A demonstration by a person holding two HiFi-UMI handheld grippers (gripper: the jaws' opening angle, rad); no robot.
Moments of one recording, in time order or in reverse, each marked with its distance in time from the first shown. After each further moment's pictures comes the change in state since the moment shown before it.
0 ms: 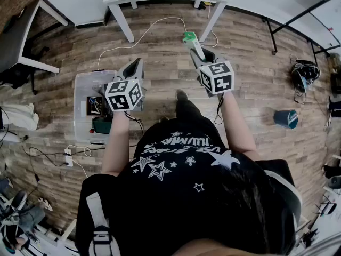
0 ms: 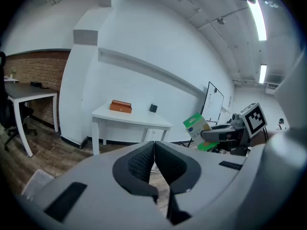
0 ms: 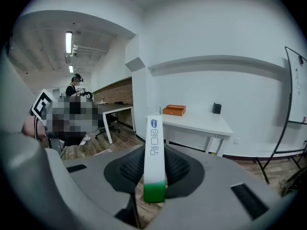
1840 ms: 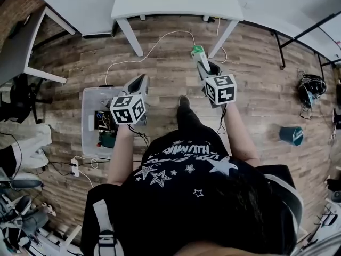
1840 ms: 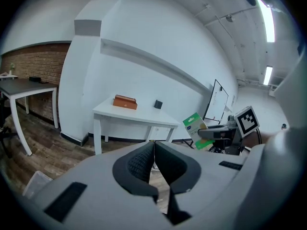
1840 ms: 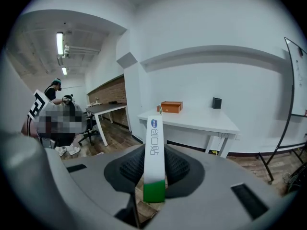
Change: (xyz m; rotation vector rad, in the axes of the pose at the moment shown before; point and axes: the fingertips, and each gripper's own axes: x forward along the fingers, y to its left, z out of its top) left arm 0.082 0.080 0.034 -0.035 0.062 0.019; right arm 0.124 -0.057 0.030 0.056 0.030 -0.010
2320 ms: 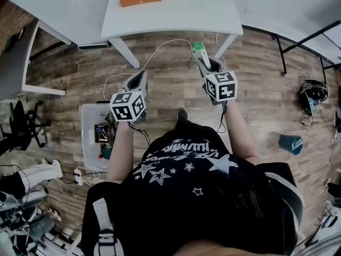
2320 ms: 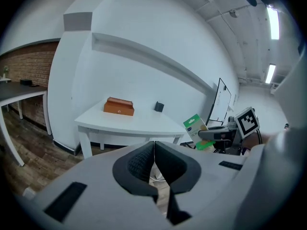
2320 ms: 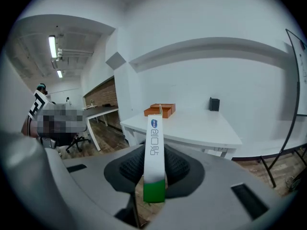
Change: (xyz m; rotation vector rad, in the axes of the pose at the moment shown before) left arm 0.176 0.010 0.107 0.020 -0.003 -0.004; right arm 0.110 -0.148 0.081 0.030 -0.007 -0.009
